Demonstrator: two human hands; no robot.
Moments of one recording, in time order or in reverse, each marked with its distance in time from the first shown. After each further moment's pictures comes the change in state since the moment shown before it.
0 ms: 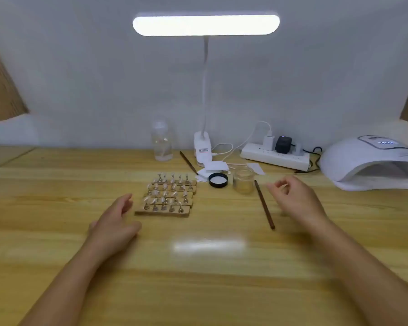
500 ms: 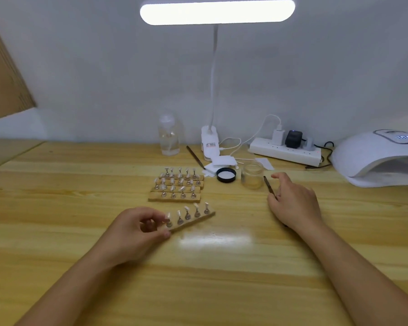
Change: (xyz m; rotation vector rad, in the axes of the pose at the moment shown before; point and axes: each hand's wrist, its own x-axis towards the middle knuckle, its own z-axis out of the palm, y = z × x) left_hand -0.018 0.008 0.006 -0.034 -0.149 0.208; right_hand -0.002 -0.002 0.024 -0.398 0.037 -0.183
